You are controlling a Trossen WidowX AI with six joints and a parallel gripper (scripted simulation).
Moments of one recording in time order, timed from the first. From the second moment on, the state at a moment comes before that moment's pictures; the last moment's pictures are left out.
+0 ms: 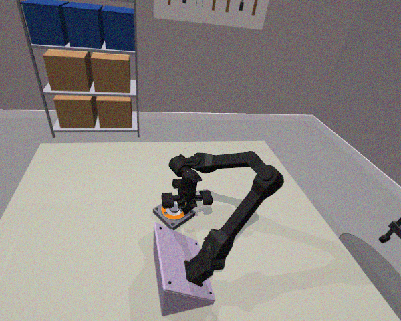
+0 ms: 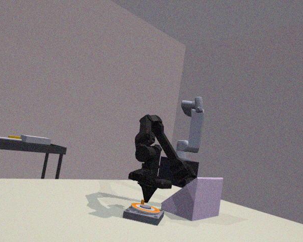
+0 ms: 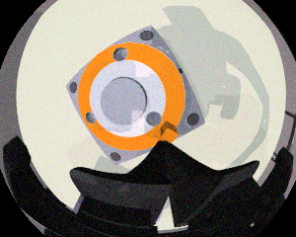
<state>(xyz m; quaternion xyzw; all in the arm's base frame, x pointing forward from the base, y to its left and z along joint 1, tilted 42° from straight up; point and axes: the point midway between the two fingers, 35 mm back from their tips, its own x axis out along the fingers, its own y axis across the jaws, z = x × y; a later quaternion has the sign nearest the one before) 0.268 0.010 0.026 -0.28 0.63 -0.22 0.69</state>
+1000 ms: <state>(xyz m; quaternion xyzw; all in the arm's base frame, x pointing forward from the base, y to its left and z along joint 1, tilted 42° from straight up) 0.297 0.006 0.041 -0.28 0.63 -0.22 0.69</state>
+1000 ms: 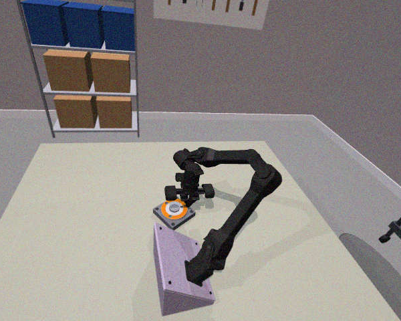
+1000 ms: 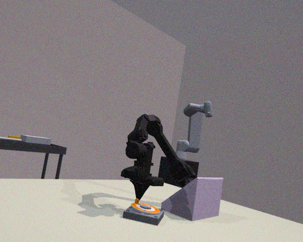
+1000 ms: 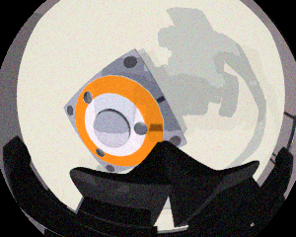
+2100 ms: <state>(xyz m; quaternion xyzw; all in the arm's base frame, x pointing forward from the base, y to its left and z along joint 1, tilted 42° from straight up) 0.312 0.029 0.063 -0.28 0.63 -0.22 0.69</state>
